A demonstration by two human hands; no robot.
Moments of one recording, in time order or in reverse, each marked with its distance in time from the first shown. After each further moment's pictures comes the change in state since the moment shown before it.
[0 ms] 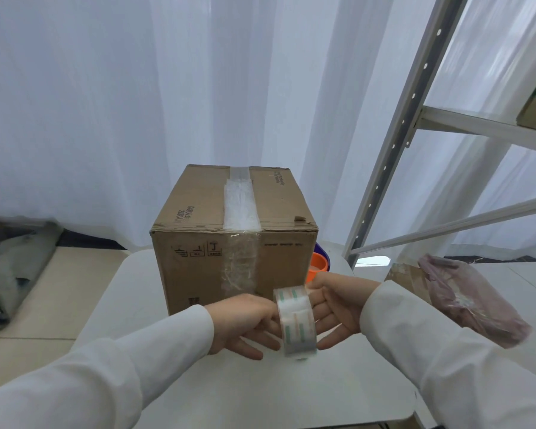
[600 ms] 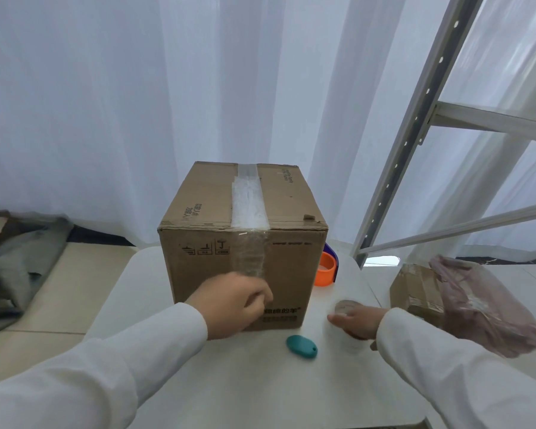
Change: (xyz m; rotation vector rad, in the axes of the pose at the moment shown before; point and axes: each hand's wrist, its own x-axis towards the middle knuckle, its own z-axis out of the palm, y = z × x) left_hand 0.006 -0.019 -0.031 0.886 0.450 0.482; right_hand 0.027 0.034 -0.014 -0.576 0.414 0.198
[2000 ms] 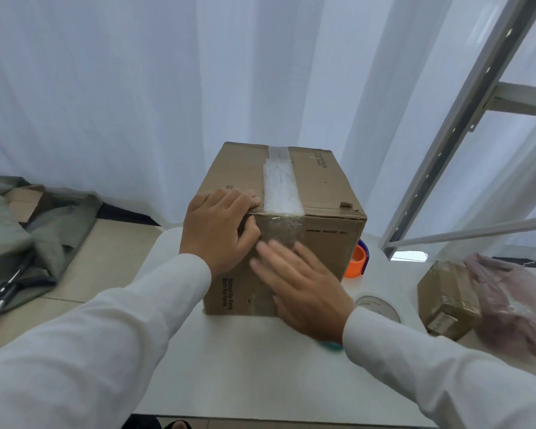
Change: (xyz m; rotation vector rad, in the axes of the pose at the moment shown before) left_hand 0.011 -0.048 -0.036 0.322 0.719 -0.015; right_hand -0.001 -0.080 0.066 -0.721 1.068 -1.432
